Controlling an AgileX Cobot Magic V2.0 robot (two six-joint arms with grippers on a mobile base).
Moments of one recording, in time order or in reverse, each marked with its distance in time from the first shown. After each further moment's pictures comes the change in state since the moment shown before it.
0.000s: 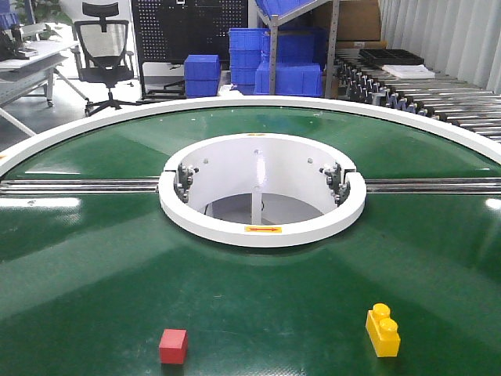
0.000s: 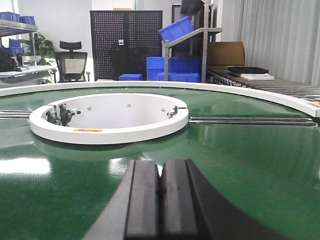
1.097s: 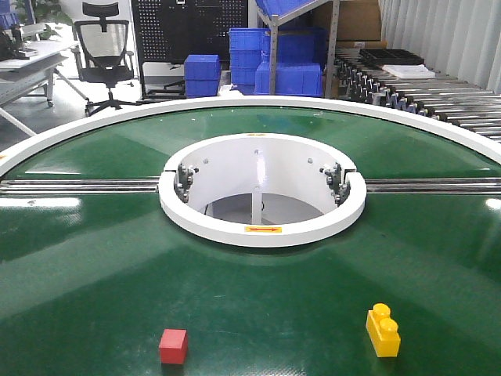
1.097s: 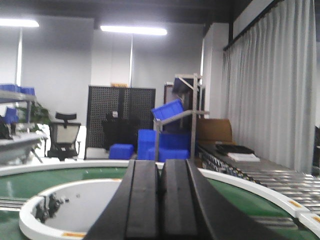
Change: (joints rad) left arm 0.000 0.012 -0.480 0.057 0.139 -0.162; right arm 0.000 0.059 -0.529 -0.062 0.255 -0.003
